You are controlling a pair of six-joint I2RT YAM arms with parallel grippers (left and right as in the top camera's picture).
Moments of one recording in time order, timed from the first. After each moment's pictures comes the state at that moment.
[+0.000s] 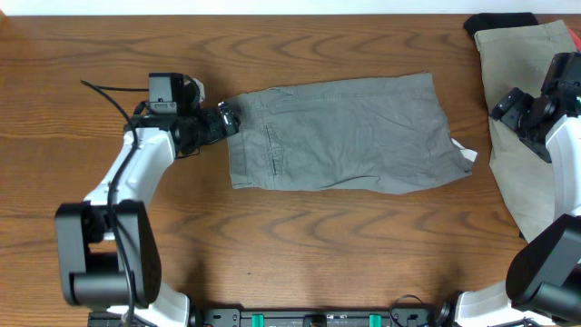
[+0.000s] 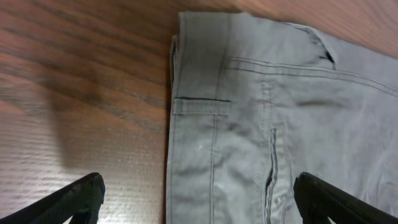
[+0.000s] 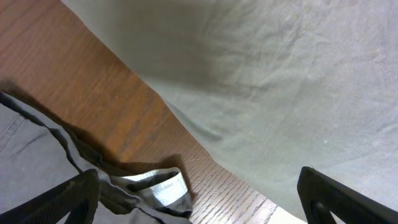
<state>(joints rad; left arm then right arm) 0.01 1.75 1.10 -0.45 0.36 -0.38 -0.35 1.70 1.37 -0.80 0.14 0.44</state>
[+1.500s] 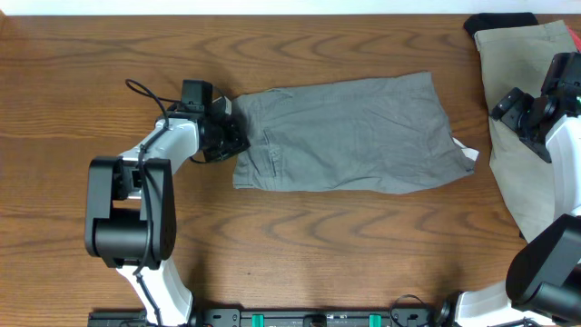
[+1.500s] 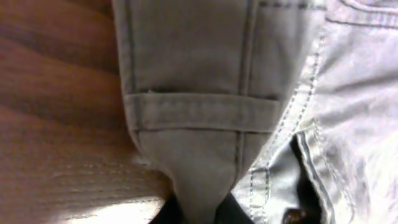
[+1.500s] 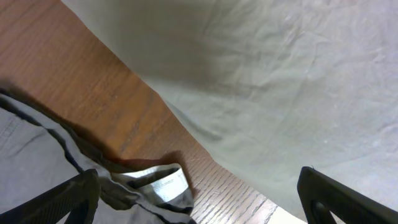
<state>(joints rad) -0.07 1.96 1.14 -0.45 0.44 -0.42 -0.35 1.70 1.37 -0.80 0.14 0.44</state>
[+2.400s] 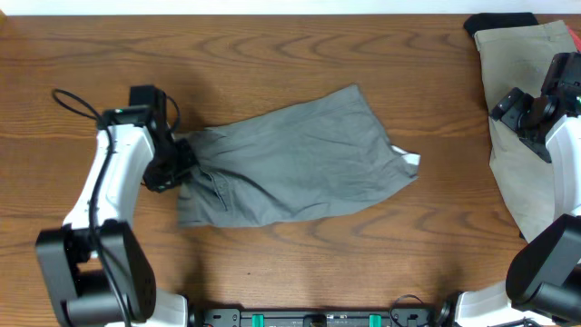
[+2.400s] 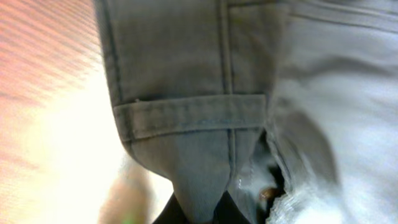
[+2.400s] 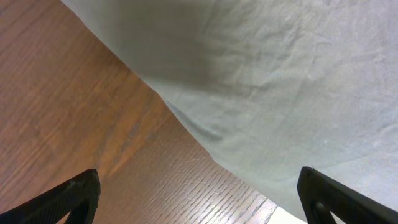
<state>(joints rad) 0.09 1.66 1.21 -1.12 0.10 -0.40 -0.35 1.70 1.37 -0.80 0.14 0.44</state>
